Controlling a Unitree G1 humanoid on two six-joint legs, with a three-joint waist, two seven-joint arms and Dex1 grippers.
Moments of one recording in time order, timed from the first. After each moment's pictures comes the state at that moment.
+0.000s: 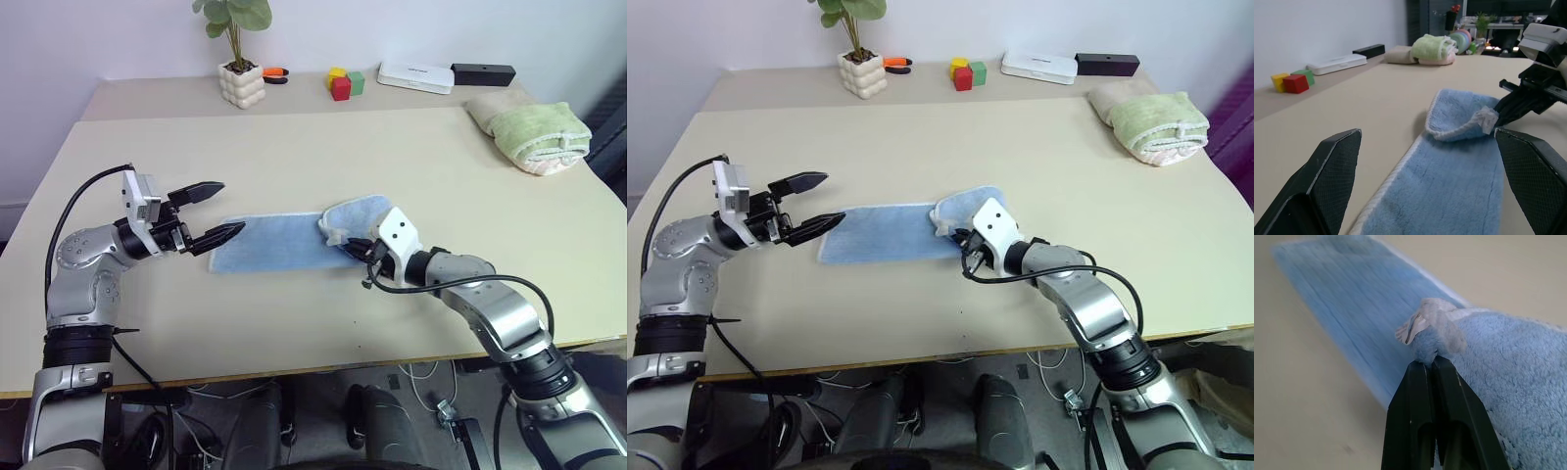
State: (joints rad) left arm -0.44 0.62 0.21 0.23 -0.51 0.08 -1.23; right arm -0.40 -0.52 0.28 -0.26 0.29 0.56 0.54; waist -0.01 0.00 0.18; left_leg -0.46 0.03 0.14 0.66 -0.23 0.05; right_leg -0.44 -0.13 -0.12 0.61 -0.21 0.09
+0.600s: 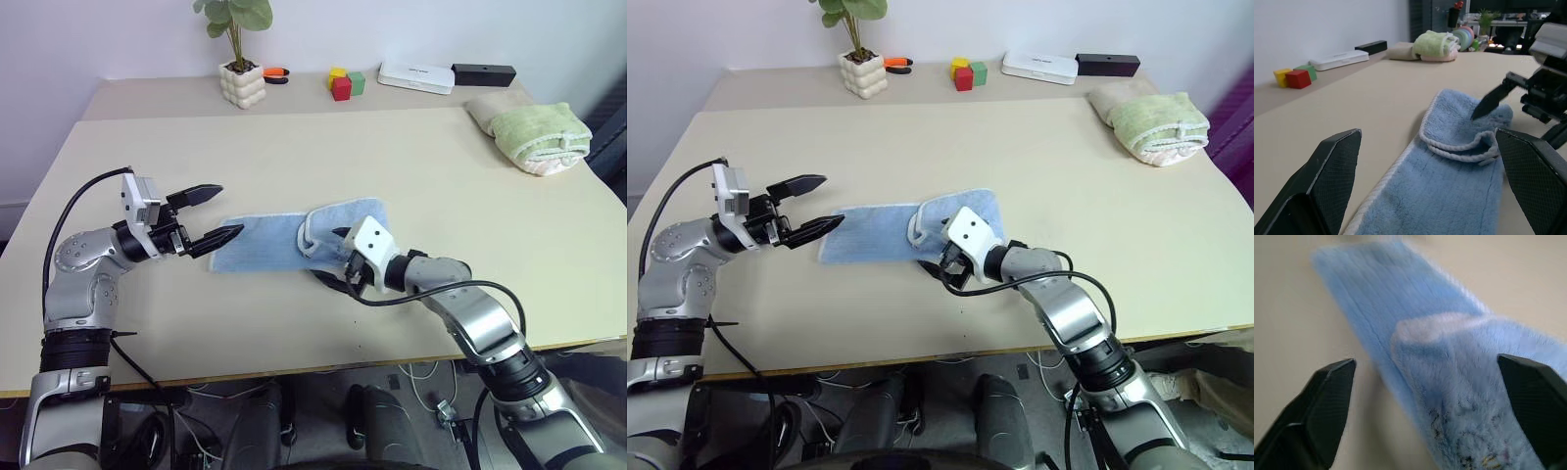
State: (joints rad) left arm -0.44 0.62 0.21 0.23 -0.51 0.08 -1.22; right arm -0.40 -0.45 0.24 -0.29 0.26 0.49 0.65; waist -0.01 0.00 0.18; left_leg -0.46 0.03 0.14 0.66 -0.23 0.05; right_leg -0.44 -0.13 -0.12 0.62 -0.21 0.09
